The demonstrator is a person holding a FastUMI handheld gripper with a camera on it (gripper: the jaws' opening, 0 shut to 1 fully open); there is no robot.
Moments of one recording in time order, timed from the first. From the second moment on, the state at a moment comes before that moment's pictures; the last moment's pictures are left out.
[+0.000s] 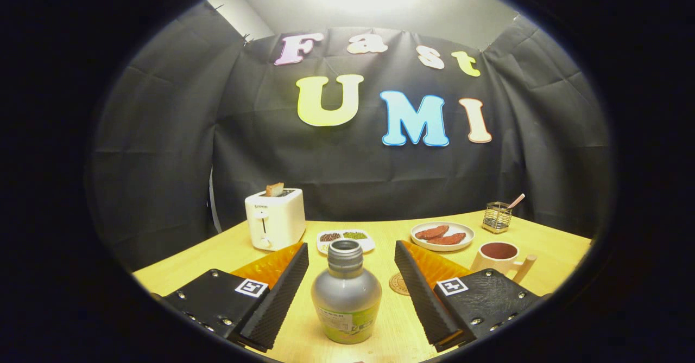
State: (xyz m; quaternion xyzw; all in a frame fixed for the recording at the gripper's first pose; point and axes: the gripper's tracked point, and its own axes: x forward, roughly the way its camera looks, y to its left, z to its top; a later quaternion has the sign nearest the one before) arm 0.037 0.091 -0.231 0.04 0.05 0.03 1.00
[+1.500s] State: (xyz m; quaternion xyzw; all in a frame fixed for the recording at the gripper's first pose) arm 0.051 0.052 -0.232 0.09 0.05 0.00 0.99
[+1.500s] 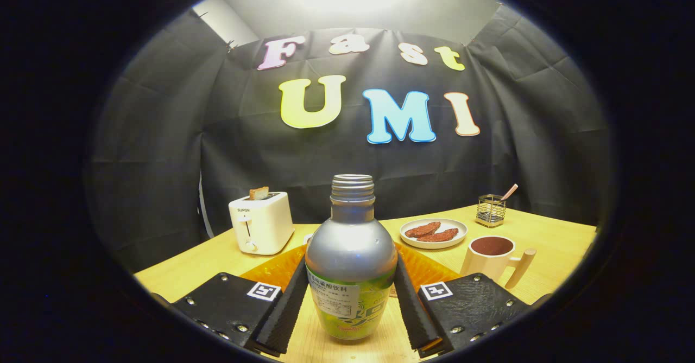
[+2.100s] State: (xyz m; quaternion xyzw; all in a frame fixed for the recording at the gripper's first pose) arm 0.080 -0.002 -0.237 0.31 0.06 -0.04 0.95
